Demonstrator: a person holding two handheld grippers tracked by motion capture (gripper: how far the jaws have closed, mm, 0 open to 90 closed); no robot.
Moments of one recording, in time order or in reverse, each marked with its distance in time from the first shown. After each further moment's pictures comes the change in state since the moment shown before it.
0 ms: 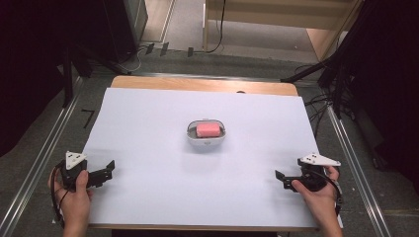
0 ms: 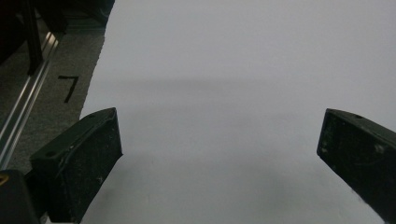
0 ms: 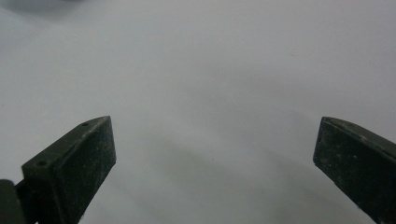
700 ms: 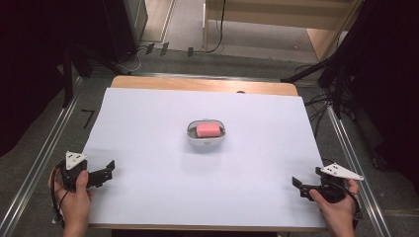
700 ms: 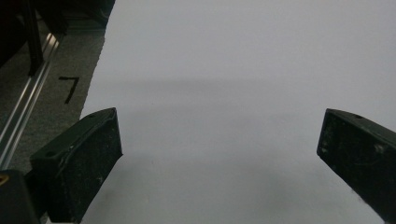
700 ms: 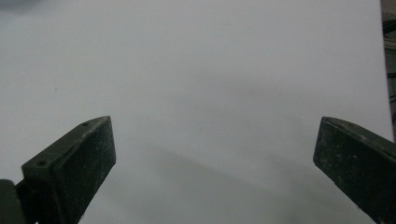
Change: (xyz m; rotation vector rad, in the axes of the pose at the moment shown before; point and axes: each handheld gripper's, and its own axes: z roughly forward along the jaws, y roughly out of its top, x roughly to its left) left arm 0.000 0.000 0.000 0.001 0.002 0.007; right arm -0.025 -0.030 -0.033 -0.043 -0.076 0.056
